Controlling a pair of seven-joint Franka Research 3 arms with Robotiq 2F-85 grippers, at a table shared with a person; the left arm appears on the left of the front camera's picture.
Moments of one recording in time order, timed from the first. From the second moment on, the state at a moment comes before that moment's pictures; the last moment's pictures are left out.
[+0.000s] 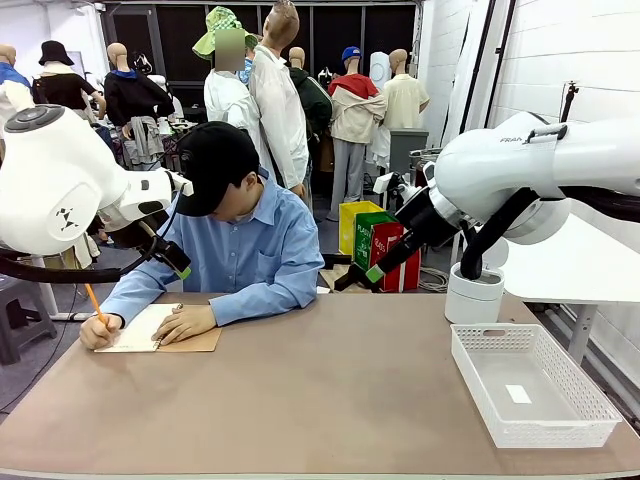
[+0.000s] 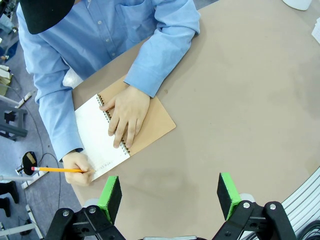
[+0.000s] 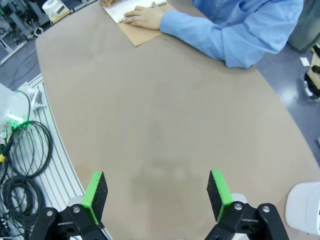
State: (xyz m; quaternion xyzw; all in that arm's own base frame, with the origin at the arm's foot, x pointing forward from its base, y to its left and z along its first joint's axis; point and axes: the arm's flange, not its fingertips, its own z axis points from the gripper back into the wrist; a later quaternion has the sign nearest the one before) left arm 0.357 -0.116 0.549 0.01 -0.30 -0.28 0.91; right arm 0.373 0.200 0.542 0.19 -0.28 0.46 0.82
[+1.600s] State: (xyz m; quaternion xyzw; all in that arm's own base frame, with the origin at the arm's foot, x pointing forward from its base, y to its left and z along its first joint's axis) left arm 0.357 -0.116 0.549 0.01 -0.30 -0.28 0.91; right arm 0.373 0.200 0.542 0.19 -0.28 0.46 0.82
